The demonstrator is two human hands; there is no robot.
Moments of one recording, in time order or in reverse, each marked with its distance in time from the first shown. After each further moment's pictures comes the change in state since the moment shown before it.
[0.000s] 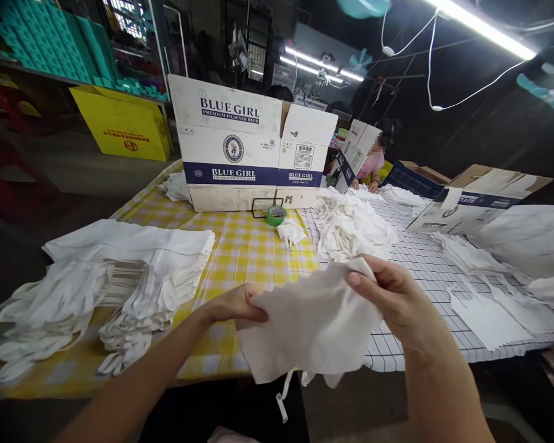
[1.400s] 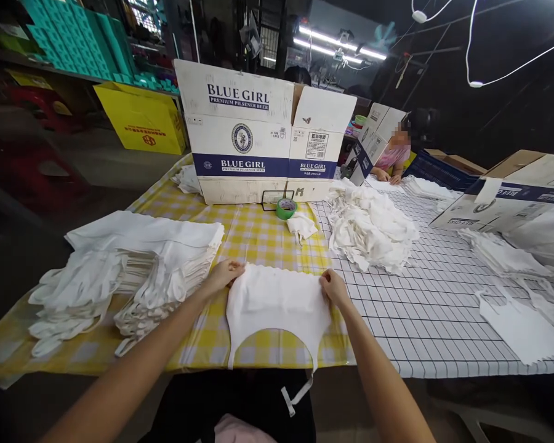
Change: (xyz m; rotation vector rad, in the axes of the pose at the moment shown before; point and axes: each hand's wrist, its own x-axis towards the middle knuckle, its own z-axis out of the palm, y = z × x) left_hand -0.003 -0.094 -0.087 0.187 0.941 -0.287; right_hand 0.116 0.252 0.026 -0.443 0.157 0.194
